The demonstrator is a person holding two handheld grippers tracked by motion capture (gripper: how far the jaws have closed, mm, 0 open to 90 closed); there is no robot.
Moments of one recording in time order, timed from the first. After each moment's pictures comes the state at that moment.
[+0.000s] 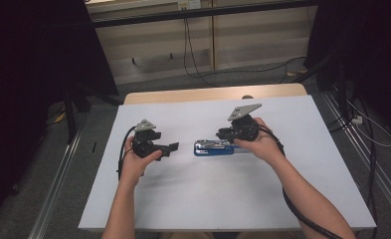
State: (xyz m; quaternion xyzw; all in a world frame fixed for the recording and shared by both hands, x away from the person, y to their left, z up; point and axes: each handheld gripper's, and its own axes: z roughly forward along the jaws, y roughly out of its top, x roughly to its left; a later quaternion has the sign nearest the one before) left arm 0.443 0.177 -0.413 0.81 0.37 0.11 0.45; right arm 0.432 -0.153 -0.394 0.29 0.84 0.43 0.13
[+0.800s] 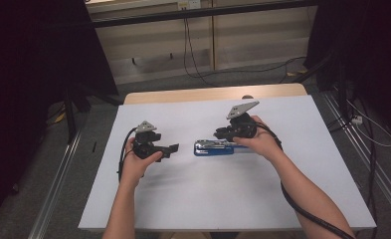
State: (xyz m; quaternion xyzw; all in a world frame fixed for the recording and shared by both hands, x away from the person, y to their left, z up) left arm 0.442 0.176 -0.418 0.81 0.37 0.11 0.44; right arm 0.447 -0.155 -0.401 0.27 0.85 0.44 0.11
